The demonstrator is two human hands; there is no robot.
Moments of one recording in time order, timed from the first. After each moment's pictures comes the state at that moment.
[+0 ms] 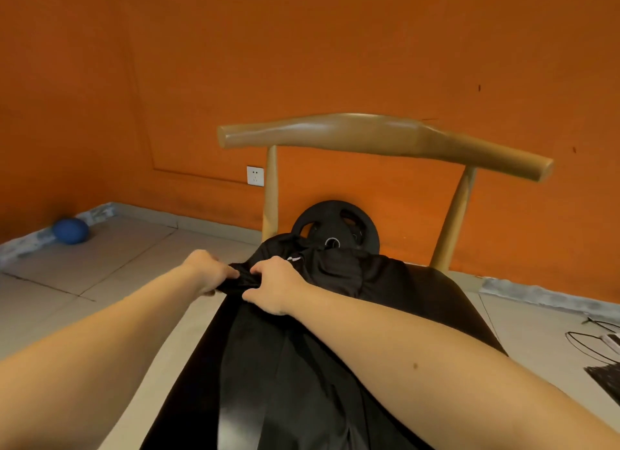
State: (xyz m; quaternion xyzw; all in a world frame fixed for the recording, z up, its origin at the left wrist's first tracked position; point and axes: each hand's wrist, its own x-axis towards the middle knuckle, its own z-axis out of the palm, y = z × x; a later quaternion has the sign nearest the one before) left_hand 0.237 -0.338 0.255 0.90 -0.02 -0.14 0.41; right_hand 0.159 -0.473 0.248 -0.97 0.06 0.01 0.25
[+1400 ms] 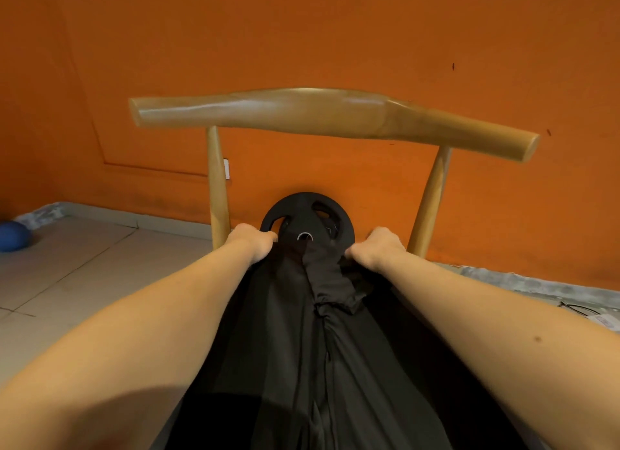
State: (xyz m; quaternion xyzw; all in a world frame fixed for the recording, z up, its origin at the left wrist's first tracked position) left_hand 0.273 -0.518 0.240 0.89 -0.05 -0.14 0.43; right_hand 0.119 -0.701 0.263 -0.85 0.39 -0.09 0.33
